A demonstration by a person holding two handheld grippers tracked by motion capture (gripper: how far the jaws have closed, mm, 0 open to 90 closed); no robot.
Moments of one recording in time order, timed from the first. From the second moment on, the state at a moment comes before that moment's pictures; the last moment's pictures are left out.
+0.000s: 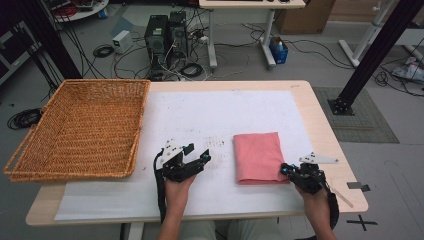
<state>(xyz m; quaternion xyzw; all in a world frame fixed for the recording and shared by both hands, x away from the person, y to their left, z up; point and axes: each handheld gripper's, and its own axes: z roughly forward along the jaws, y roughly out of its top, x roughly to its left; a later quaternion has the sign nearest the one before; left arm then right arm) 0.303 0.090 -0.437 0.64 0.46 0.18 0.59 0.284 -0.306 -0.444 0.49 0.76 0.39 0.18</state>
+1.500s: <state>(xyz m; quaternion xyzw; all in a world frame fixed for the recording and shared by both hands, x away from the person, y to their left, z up) 0.336 0.035 -0.416 0.71 0.46 0.15 0.51 0.291 -0.341 -0.416 0.53 0.65 0.47 0.28</state>
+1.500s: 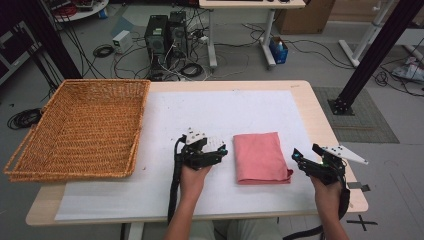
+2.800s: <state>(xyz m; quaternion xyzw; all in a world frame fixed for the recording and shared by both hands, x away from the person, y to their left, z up) 0.354 -0.032 -0.449 0.77 0.42 0.06 0.48 0.294 -0.351 -0.422 0.57 0.62 0.47 0.27</state>
